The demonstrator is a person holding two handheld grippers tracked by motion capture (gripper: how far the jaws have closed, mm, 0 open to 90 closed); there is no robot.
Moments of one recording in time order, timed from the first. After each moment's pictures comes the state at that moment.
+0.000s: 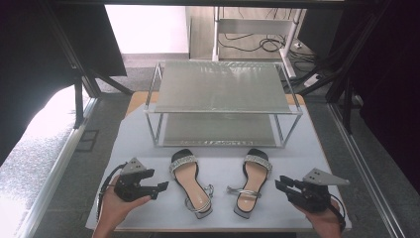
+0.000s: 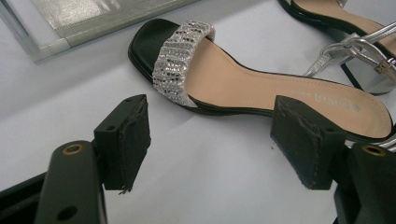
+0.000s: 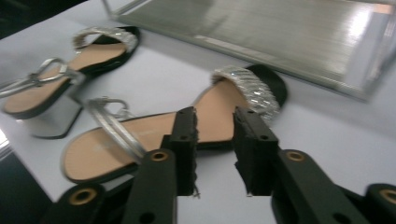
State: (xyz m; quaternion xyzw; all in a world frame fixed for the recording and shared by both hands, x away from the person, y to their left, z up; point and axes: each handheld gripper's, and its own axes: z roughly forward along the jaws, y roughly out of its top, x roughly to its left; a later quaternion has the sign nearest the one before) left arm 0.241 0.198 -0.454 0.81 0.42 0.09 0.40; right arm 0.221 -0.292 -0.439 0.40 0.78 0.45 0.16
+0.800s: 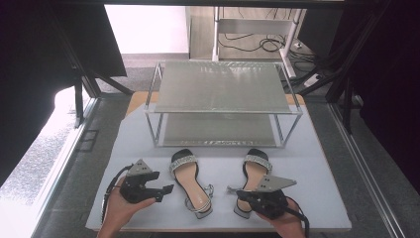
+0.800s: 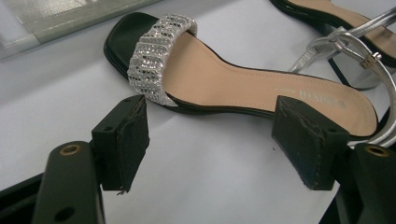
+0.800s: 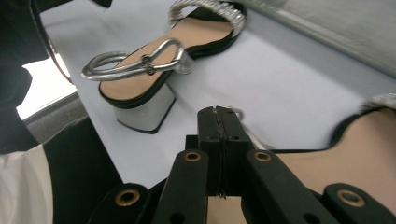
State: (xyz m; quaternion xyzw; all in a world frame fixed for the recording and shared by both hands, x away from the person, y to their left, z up) left arm 0.240 0.186 -0.458 0.81 0.42 0.09 0.40; right arm 0.216 -0.195 -0.454 0.30 0.85 0.43 0.09
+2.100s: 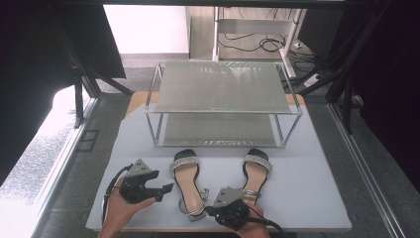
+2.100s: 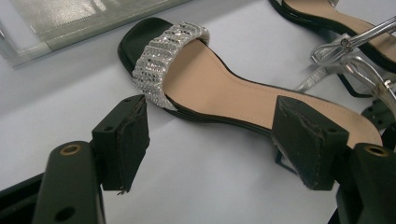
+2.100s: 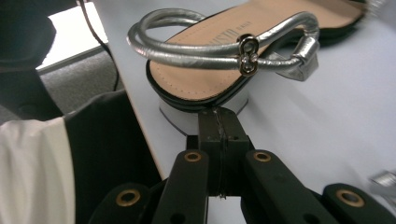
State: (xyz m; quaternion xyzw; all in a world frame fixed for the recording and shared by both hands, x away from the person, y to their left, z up) left arm 0.238 0.187 -0.455 0.81 0.42 0.10 0.40; right arm 0.202 -0.106 -0.484 0.22 0.90 0.38 0.06
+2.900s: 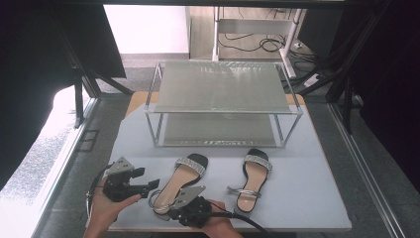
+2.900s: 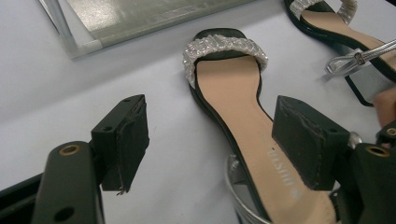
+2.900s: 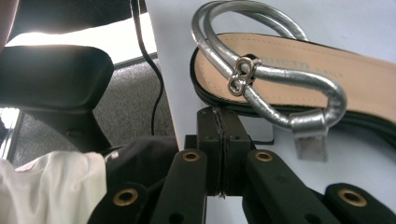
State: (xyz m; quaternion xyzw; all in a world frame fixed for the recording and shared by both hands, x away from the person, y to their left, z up) left arm 0.235 0.223 -0.445 0.79 0.44 0.10 0.41; right arm 0.212 -0.015 -0.491 0.14 0.90 0.41 -0.01
